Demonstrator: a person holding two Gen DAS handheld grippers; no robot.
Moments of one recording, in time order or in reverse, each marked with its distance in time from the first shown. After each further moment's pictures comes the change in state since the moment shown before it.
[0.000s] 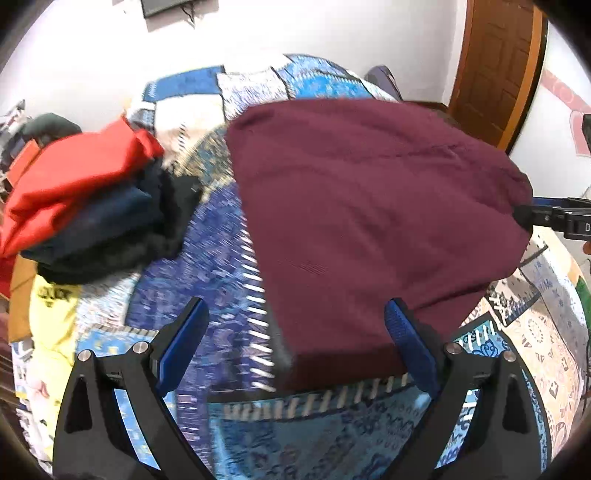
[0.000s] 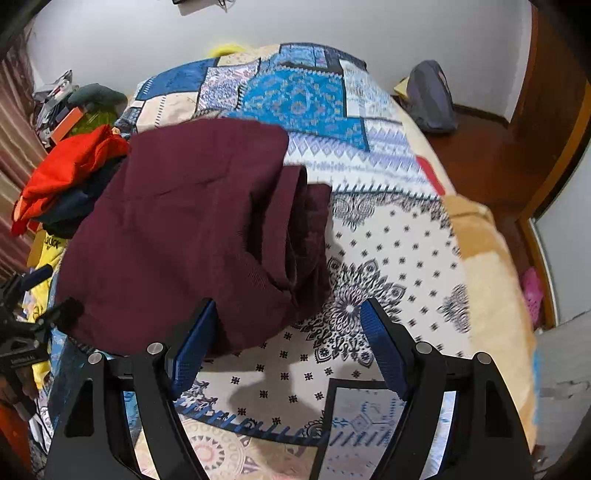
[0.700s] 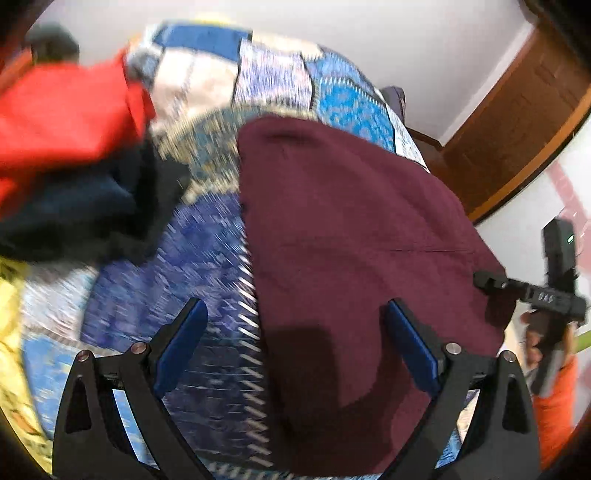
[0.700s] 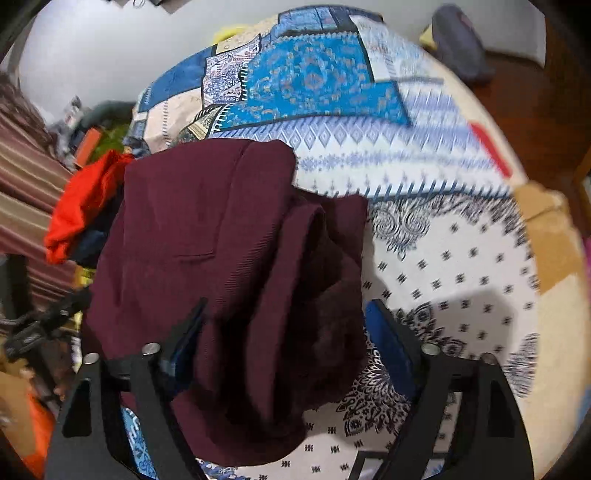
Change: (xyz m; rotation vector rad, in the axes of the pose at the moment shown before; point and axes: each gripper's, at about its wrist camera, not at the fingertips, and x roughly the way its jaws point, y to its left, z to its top) left arm 0.054 0.057 0.054 -0.305 0.113 -0.261; right arm 0.083 -0.038 0.041 0.158 0.139 0.294
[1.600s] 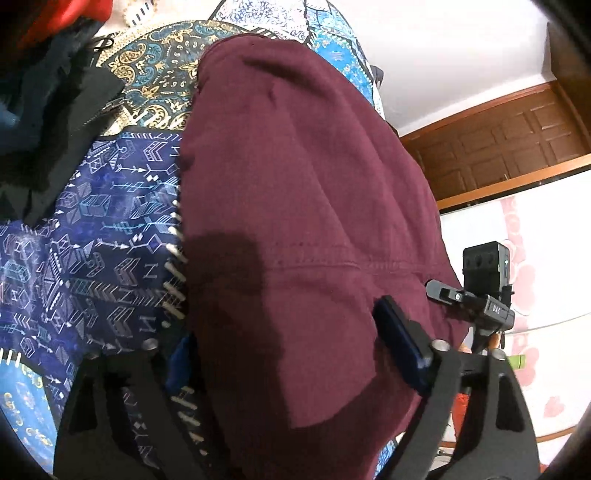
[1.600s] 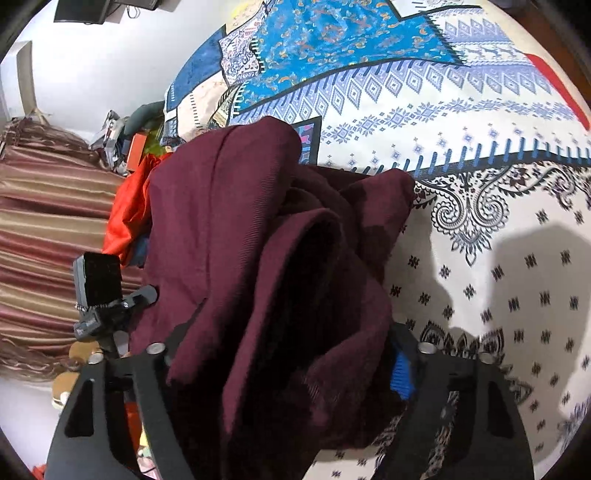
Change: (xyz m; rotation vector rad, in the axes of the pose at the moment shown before) left arm 0.068 0.011 0.026 -0.186 0.188 -0.327; right arm 0.024 -0.017 0.012 0.101 0.159 0.304
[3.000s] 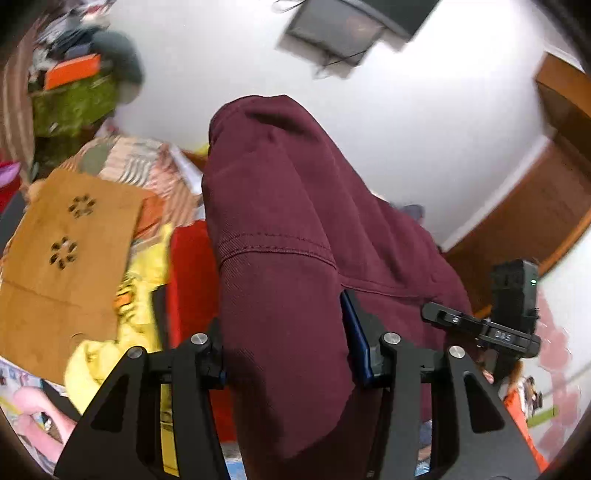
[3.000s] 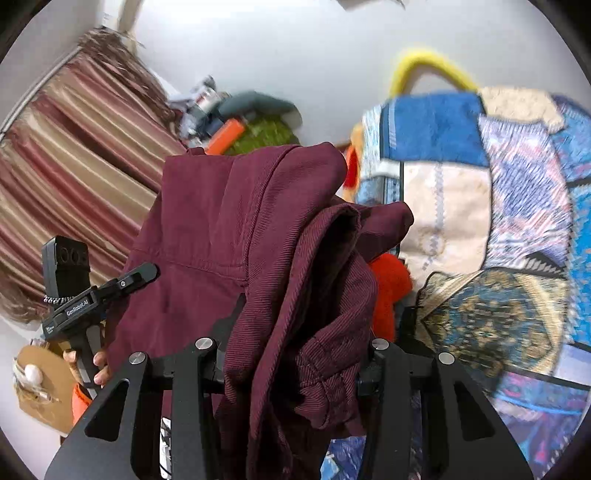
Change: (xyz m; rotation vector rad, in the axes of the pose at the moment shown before) left arm -0.350 0.124 0.135 0.051 -0.480 0.267; right arm 0.179 0.341 0.142 -0.415 -0.093 0.050
